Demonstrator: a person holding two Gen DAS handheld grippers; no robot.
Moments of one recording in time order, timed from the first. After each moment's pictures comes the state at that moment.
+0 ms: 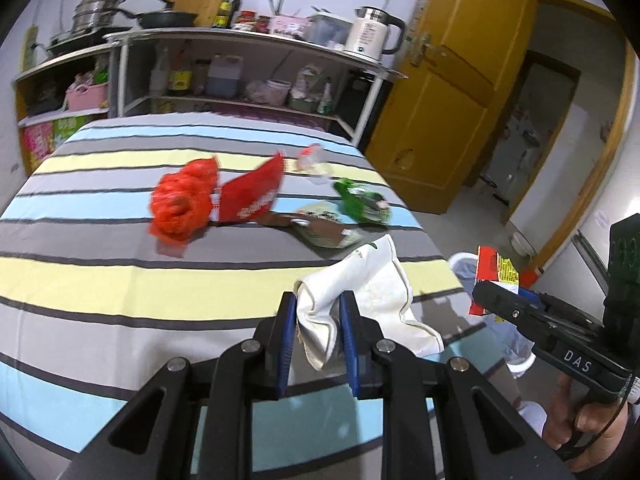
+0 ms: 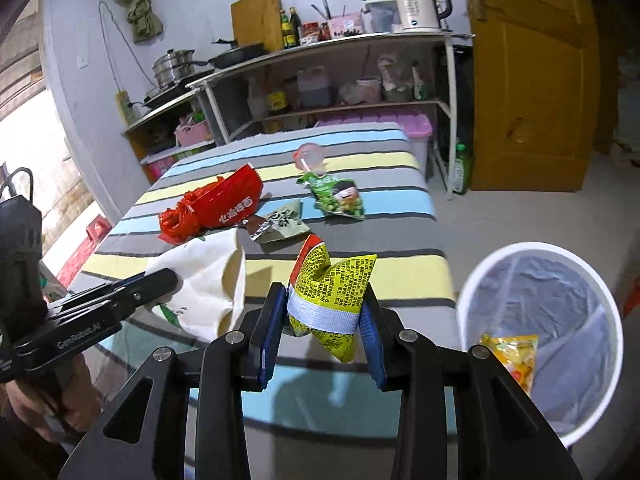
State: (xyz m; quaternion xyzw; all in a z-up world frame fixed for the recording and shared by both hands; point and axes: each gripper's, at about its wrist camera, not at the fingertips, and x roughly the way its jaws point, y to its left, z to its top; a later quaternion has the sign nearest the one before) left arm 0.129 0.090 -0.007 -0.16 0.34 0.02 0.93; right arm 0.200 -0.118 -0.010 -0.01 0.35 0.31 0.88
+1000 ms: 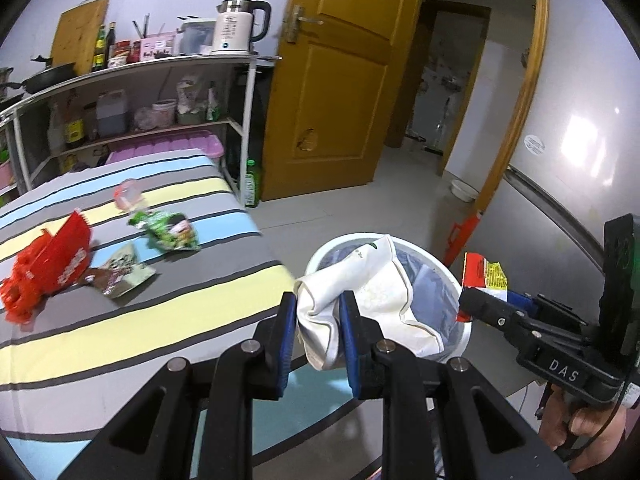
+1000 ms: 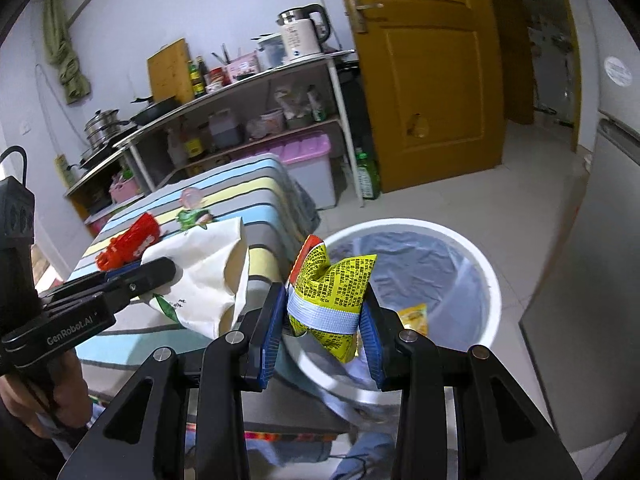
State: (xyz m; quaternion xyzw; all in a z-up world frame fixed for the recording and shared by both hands) left arm 0.181 -0.069 0.024 -0.06 0.34 -0.11 0.93; right arm 0.192 -0.274 -0.008 0.06 0.33 0.19 0.92
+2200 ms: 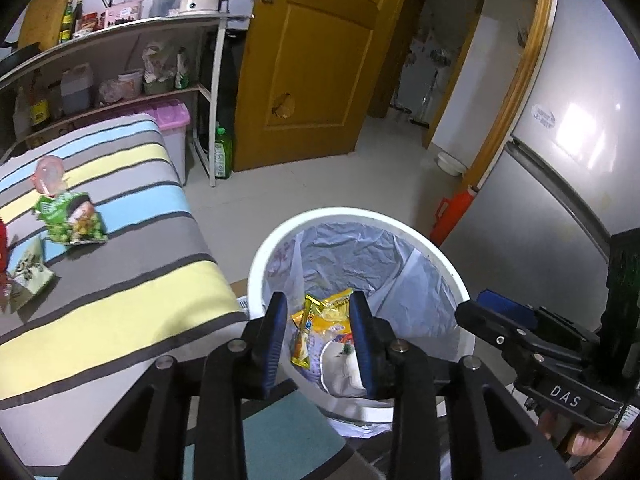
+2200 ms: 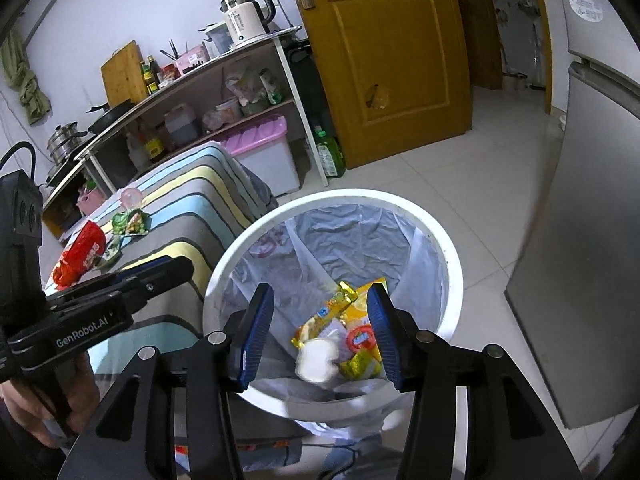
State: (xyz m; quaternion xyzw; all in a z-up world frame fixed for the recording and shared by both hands) left arm 0.240 -0.111 -0.015 -0.07 0.38 -0.15 0.91; right arm 0.232 -0.309 -0.044 0.09 0.37 0.14 0.91
